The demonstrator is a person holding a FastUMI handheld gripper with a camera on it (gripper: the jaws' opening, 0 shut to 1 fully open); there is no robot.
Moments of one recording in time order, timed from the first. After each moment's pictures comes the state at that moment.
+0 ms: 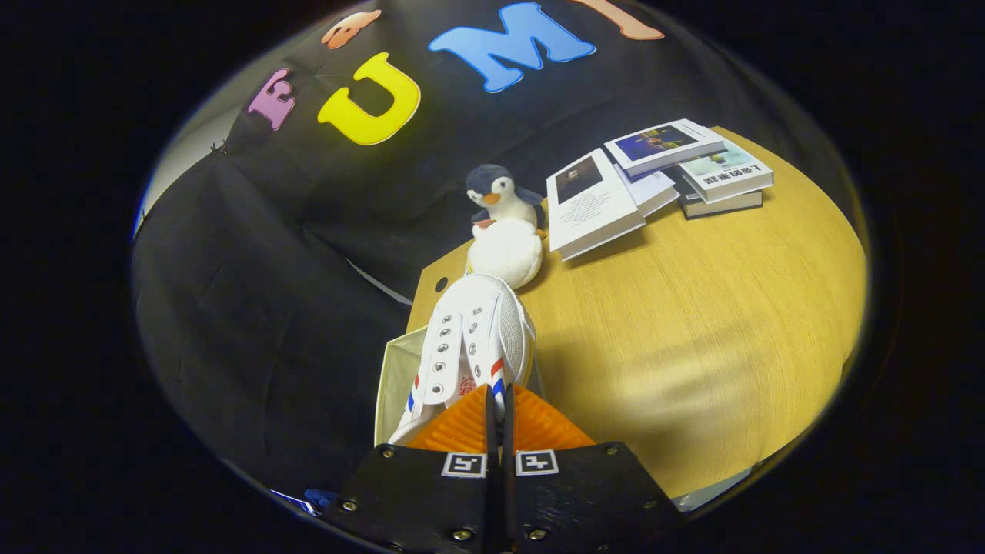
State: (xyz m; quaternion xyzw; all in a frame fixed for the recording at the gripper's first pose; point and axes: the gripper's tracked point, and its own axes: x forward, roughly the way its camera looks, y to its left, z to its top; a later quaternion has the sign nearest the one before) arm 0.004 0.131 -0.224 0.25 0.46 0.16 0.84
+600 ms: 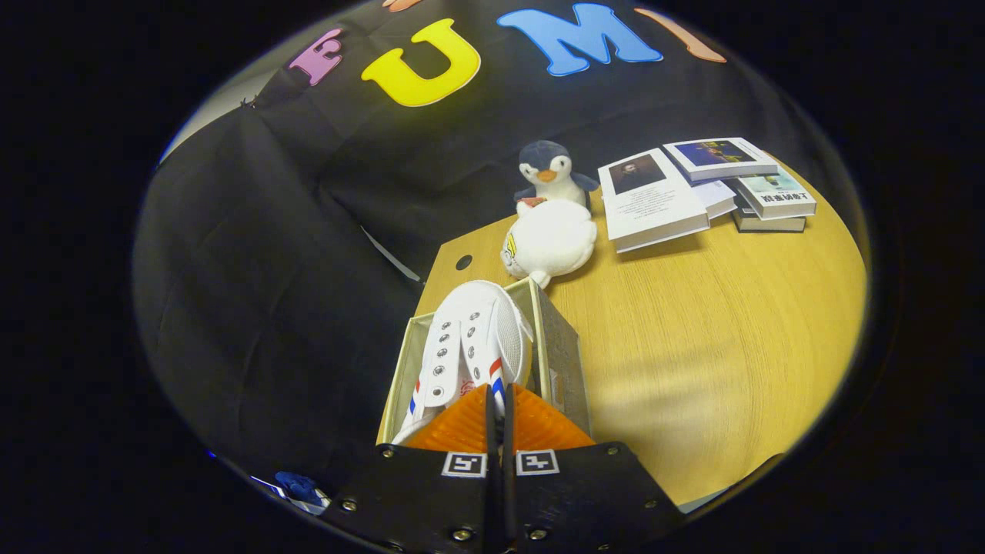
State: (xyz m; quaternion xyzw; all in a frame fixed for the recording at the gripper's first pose) arm 0.005 0.210 -0.241 0.18 0.47 0.18 0.85
